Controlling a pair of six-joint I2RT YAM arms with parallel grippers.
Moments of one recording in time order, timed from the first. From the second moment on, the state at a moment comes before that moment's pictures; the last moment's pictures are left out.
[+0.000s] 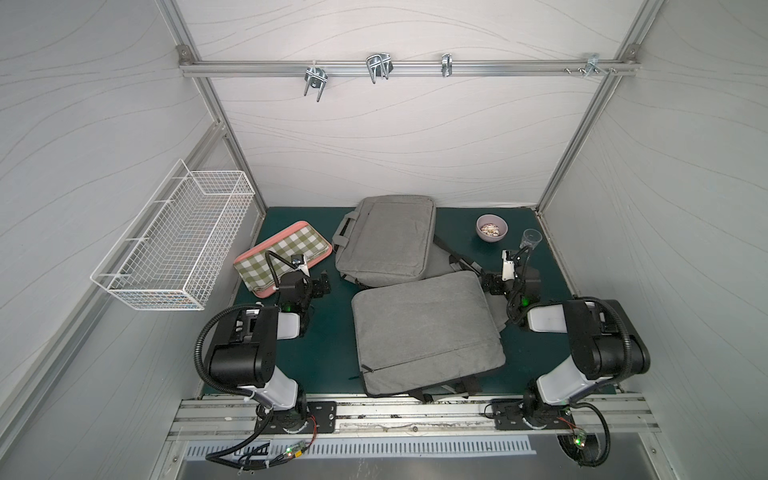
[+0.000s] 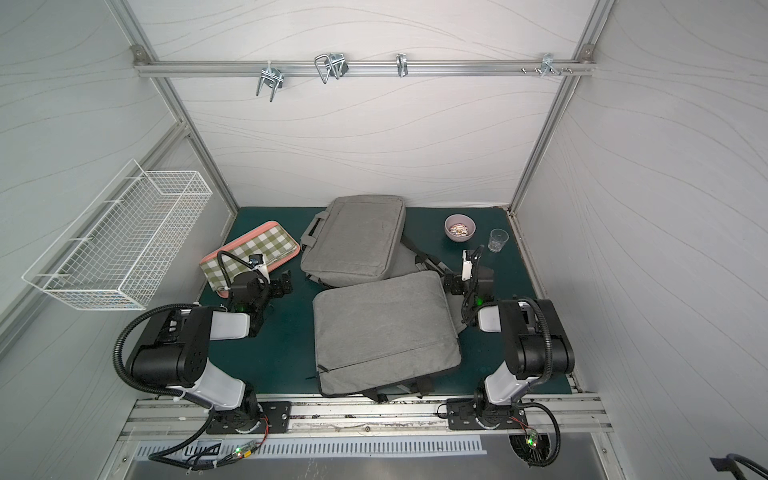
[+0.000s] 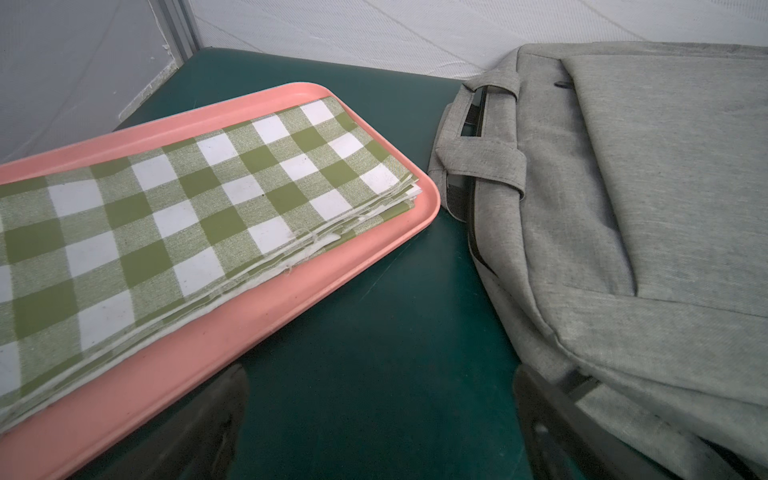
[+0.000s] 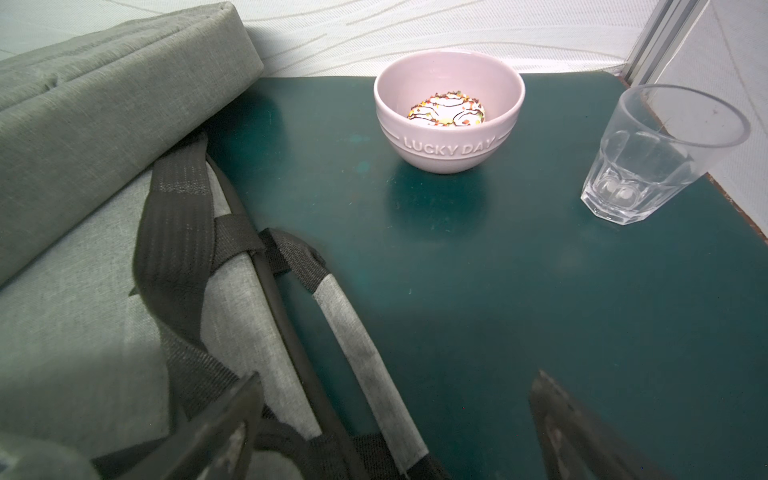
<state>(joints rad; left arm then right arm) 0.06 1.57 0.41 0.73 0.03 -0.08 0.08 1.59 0.45 0.71 -0.06 0.01</state>
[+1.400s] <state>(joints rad) 0.04 1.87 1.36 -0.52 0.47 -0.22 0.31 1.13 0.83 -0.47 -0.54 0.16</state>
